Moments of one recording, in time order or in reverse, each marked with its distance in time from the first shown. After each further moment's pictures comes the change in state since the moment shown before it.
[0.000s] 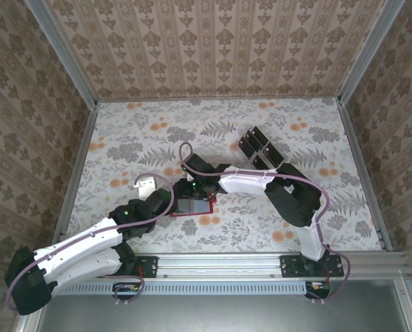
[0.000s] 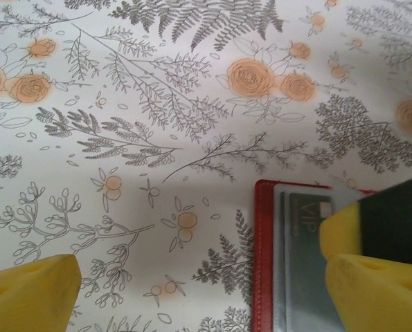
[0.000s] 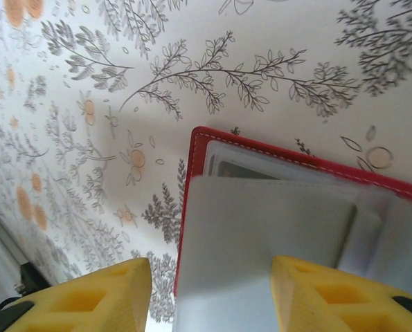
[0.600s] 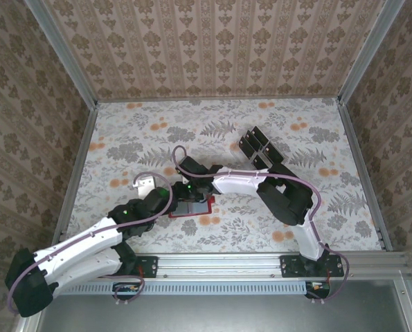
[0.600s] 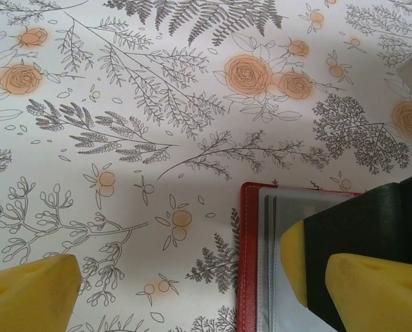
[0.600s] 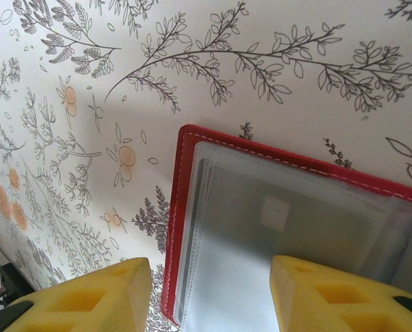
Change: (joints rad) left arm 0.035 0.000 0.000 0.017 0.042 0.000; right arm 0.013 0.050 0.057 -0.042 0.002 -0.014
